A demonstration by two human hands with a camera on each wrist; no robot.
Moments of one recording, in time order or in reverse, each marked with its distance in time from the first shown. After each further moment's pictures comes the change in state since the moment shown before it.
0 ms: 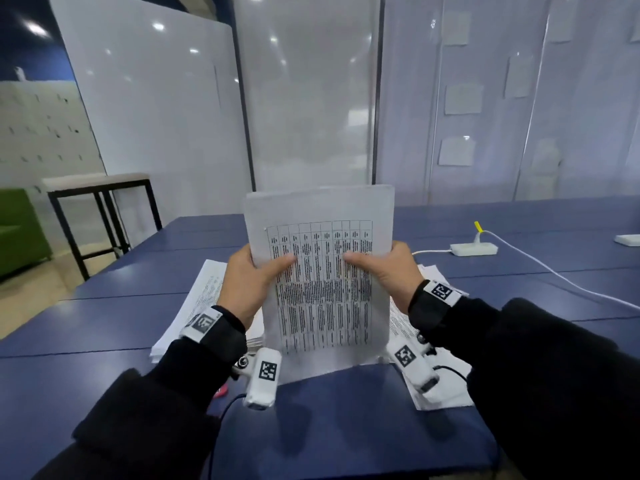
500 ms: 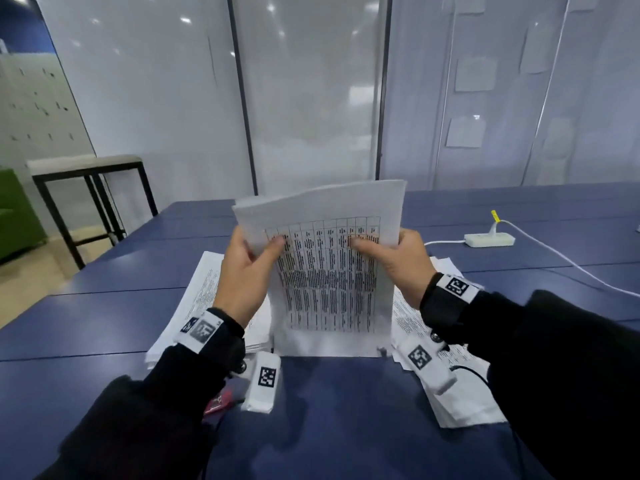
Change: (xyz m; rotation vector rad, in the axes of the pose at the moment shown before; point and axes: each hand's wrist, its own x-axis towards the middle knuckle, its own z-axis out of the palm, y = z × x) left_hand 0.029 -0.013 -0.010 0.058 0.117 0.078; right_hand 0.031 0.009 0.014 0.034 0.000 -0.022
